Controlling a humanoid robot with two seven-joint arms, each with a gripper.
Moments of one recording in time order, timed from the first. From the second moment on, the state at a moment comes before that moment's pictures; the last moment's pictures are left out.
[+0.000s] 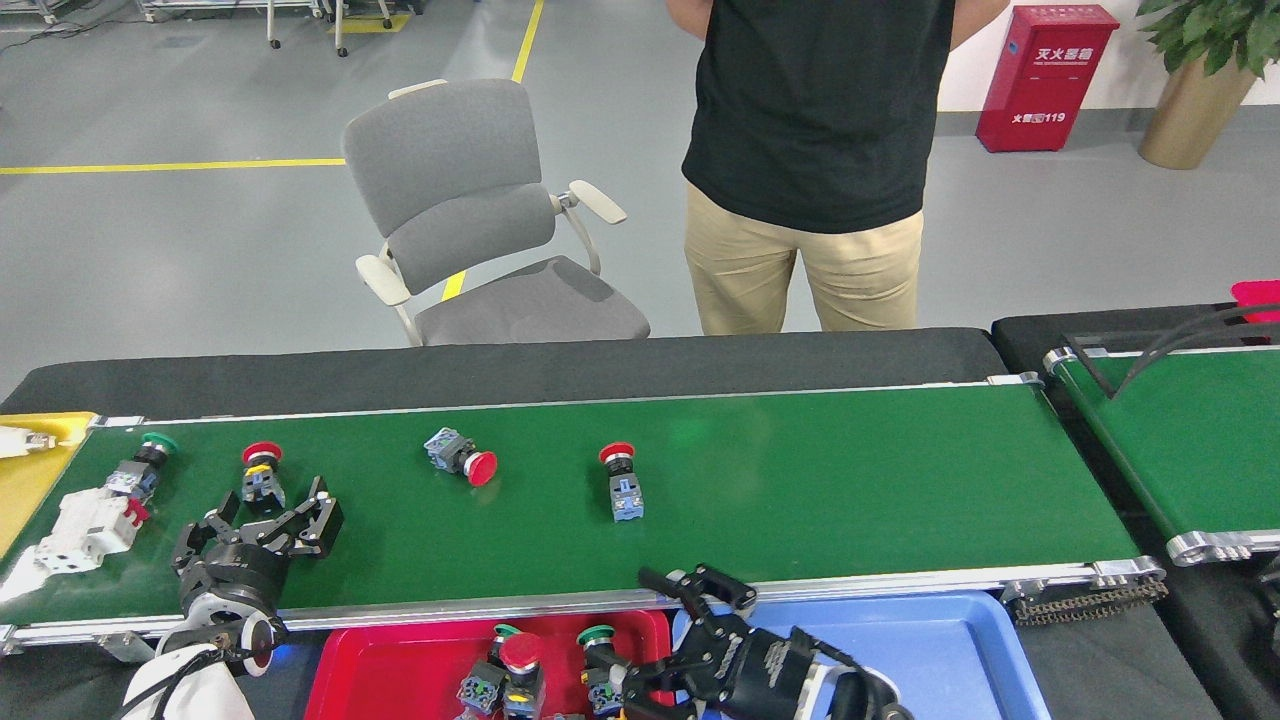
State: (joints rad) left arm -0.39 0.17 0.24 -0.86 -1.55 -0.01 0.03; right arm -0.10 0.11 0.05 -1.46 1.26 -0.77 0.20
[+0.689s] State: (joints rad) left arm 0.12 0.15 0.19 -1.51 -1.47 -0.44 0.14; right arm 0.00 0.07 -0.39 -1.46 1.18 -0.73 0.21
